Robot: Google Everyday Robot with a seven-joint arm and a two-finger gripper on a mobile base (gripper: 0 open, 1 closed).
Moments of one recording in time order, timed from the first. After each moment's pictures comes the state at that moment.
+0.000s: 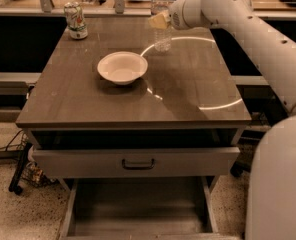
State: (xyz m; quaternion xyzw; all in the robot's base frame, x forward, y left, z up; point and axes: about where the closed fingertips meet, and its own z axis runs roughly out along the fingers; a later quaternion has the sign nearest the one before) arm 0.843 -0.062 0.936 -0.32 0.77 0.13 0.54
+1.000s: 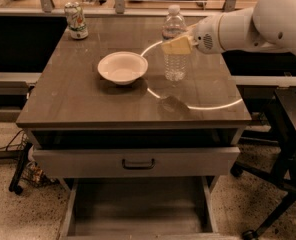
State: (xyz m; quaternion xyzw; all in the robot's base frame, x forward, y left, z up) arm 0.682 -0.088 0.937 -0.38 0.75 0.21 0.50
